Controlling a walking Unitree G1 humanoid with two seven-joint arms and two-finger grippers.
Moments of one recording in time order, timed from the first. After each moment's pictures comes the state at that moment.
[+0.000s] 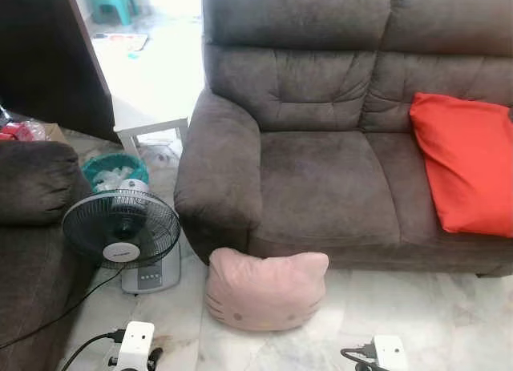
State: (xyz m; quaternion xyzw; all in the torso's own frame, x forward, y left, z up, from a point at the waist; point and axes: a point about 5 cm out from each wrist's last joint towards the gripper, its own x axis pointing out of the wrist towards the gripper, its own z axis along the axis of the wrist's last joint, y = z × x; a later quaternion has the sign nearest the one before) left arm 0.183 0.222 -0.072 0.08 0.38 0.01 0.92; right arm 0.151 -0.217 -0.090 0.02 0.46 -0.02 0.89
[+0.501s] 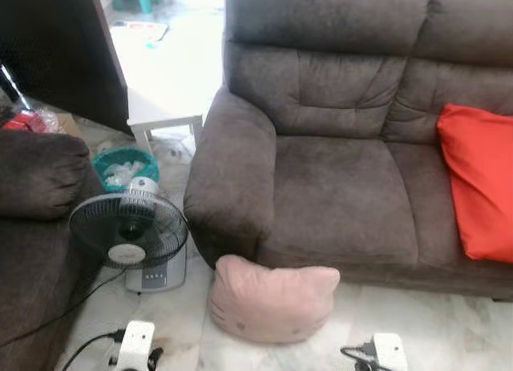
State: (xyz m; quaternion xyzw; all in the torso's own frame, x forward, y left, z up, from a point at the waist) left arm 0.181 0.226 -0.072 0.08 0.39 0.02 0.92; right arm 0.155 -0.214 -0.089 0.02 0.46 -0.01 0.89
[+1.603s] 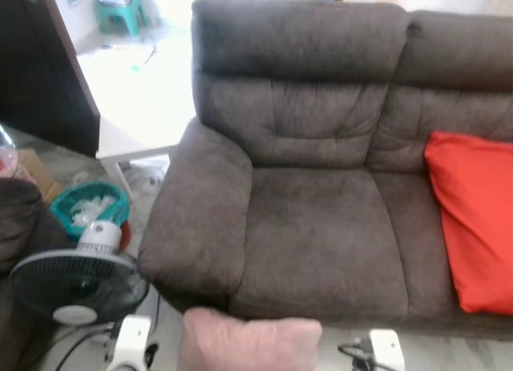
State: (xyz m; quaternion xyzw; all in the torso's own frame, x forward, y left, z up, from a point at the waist) left arm 0.189 0.215 -0.070 0.07 0.37 0.01 0.92; right arm 0.151 -0.223 -0.089 0.01 0.46 -0.01 0.89
